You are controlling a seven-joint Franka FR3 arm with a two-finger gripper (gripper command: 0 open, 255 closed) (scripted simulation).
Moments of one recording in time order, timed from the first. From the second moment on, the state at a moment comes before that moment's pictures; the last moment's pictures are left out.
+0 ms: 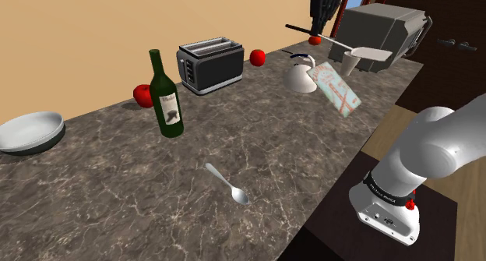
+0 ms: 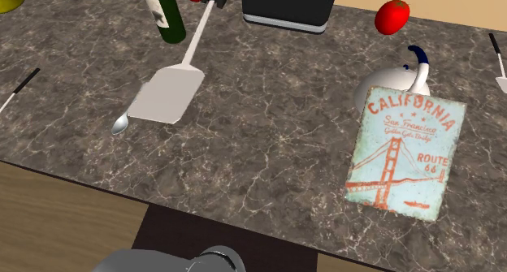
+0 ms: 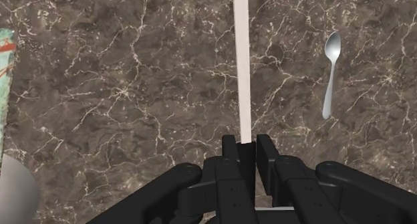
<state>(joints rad) -0.02 -0.49 -0.01 -1.93 0.18 1.39 0.04</state>
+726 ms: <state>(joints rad) 0.05 -0.17 0.13 -1.64 0.21 1.46 0.24</state>
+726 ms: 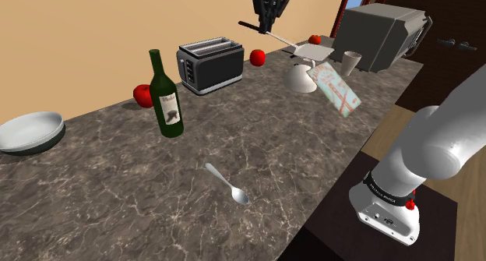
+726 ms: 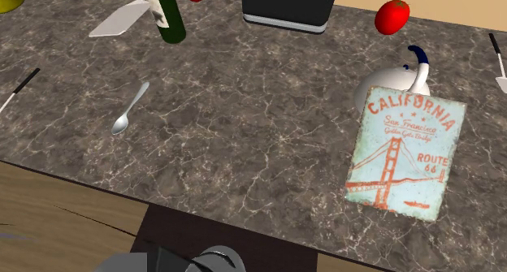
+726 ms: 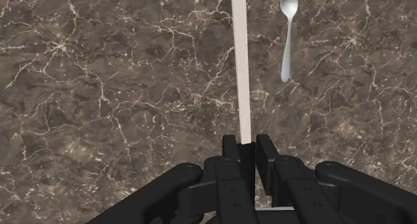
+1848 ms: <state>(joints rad) 0.09 0.00 0.19 -1.60 0.19 1.61 0.32</state>
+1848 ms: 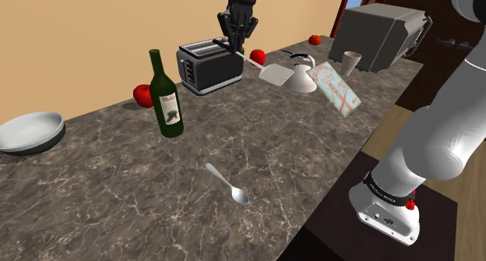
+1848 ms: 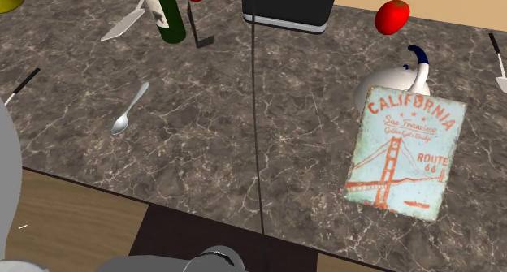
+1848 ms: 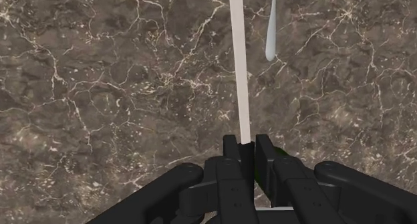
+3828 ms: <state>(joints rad) 0.10 0.01 0.20 -1.99 0.20 2.01 0.26</state>
